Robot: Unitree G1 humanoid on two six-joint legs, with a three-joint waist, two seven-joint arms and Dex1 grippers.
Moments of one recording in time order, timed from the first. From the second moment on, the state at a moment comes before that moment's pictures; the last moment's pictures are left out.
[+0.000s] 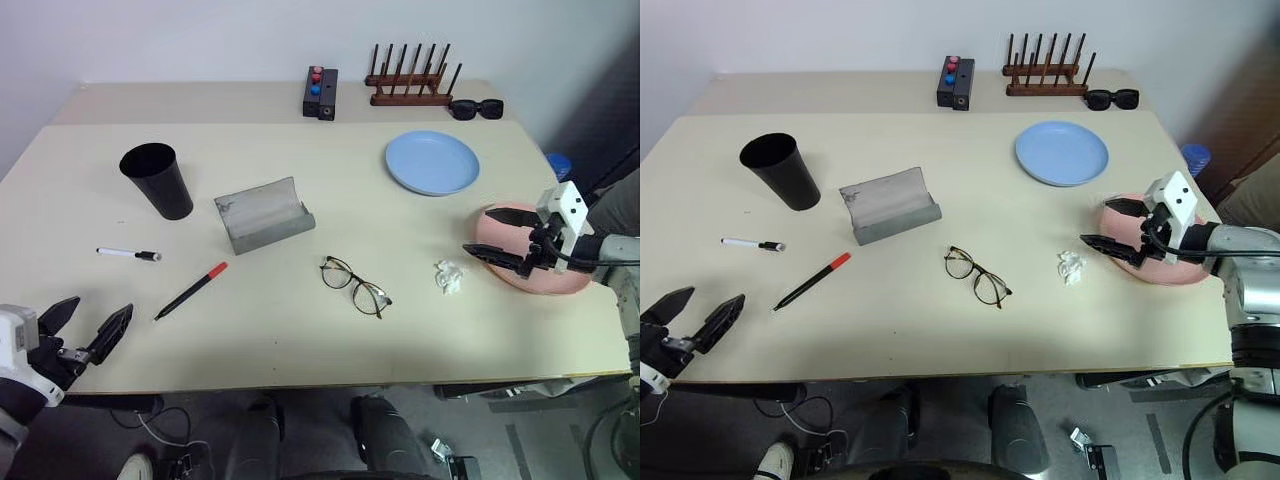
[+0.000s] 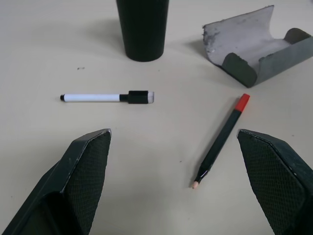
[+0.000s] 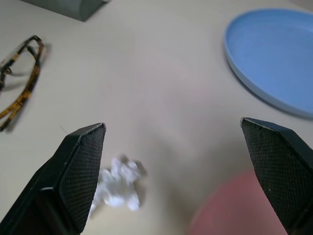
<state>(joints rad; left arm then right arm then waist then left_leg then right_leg) 0.52 0.49 0.80 -0.59 -0.66 0.51 -0.59 -0.42 -0.89 -0.19 0.36 0.36 0.23 1.18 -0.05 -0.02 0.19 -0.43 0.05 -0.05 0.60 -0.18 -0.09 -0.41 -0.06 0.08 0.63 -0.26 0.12</state>
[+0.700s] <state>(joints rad) 0.52 0.51 0.81 -0.59 -0.68 0.47 -0.57 -0.50 -0.86 -0.17 0.39 0.38 0.24 1.23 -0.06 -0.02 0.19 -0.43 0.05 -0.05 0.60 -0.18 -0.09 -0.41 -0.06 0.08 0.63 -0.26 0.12</state>
